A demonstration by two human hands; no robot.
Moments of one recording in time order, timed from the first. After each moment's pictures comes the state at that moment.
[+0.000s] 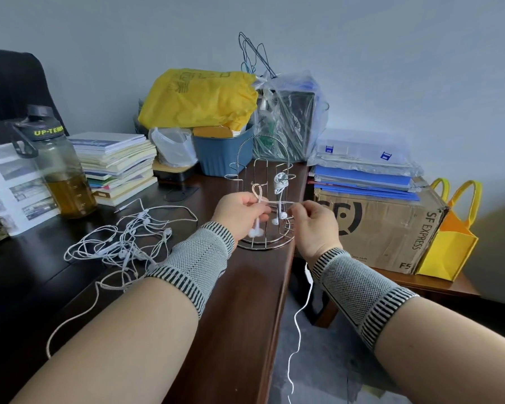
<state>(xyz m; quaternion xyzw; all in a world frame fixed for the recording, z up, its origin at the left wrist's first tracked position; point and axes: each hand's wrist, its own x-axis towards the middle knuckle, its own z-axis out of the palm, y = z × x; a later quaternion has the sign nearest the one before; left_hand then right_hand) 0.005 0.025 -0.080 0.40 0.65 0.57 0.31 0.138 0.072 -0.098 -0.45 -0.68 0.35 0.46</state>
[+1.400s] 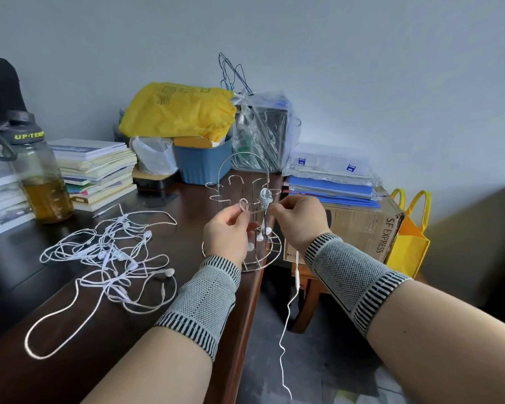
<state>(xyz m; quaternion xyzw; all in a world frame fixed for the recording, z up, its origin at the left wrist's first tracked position) 0.067 -0.003 -0.098 0.28 0.56 0.74 0.26 0.174 0.047 -0.060 -0.45 -0.74 0.28 0.42</state>
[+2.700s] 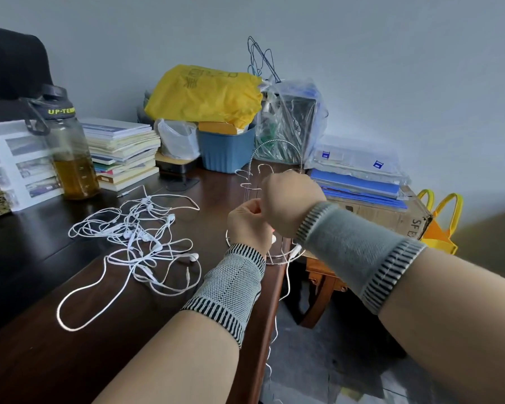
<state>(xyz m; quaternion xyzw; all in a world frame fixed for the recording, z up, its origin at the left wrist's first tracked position) 0.057 -0.005 -0.101 0.27 0.56 0.73 0.27 0.121 0.004 -0.016 -0.39 -0.91 -0.07 0.15</state>
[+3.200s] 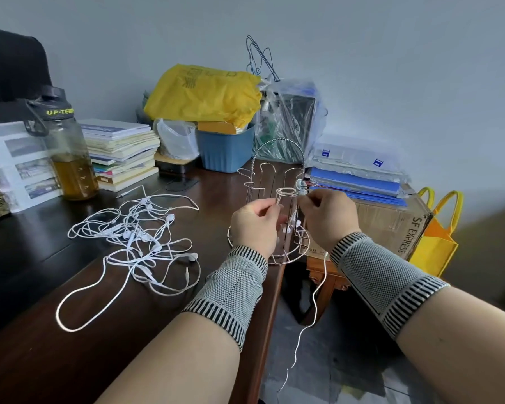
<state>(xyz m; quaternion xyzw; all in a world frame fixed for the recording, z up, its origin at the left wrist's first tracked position) 0.063 -0.004 -0.105 0.30 0.58 0.72 0.25 0.167 0.051 -0.070 -0.48 -0.78 0.14 0.37</state>
